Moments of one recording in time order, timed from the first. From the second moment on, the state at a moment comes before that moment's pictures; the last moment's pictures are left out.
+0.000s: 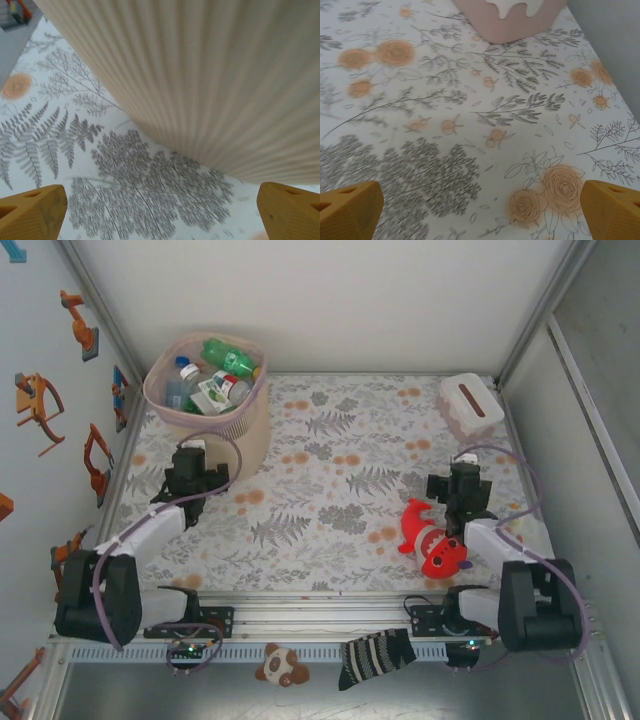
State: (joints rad) left arm -0.21 1.28 0.58 0.00 -0.33 -0.09; right arm 0.05 1.22 0.41 0.17 0.29 0.05
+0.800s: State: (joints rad) left arm -0.02 1.55 0.37 0.72 0.00 0.02; right arm -0.02 1.54 0.37 0.74 0.05 0.02
